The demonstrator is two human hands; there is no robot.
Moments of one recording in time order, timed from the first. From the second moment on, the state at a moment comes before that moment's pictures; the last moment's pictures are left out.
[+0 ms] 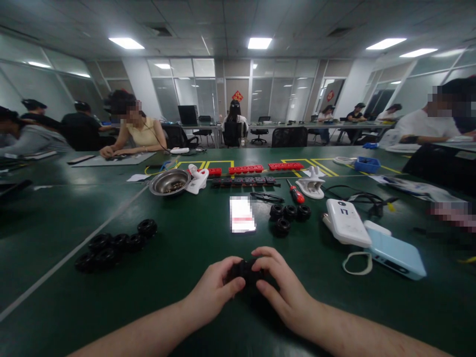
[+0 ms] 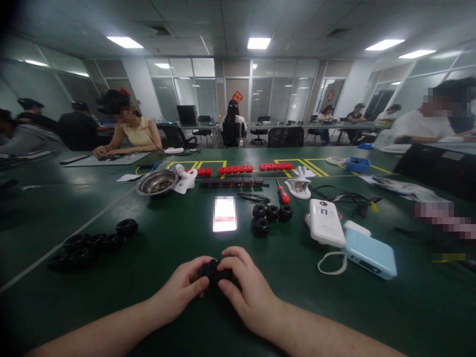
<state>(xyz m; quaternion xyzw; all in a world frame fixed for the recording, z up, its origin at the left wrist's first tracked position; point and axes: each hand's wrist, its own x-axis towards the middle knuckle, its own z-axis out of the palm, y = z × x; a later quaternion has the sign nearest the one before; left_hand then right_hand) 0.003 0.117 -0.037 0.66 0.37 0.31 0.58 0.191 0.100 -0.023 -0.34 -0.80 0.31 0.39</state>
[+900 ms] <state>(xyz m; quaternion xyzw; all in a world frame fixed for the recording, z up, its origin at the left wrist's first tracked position) 0.000 0.118 -0.034 0.63 0.37 0.33 0.60 0.194 0.103 -0.023 -0.35 -0.85 0.22 0.31</state>
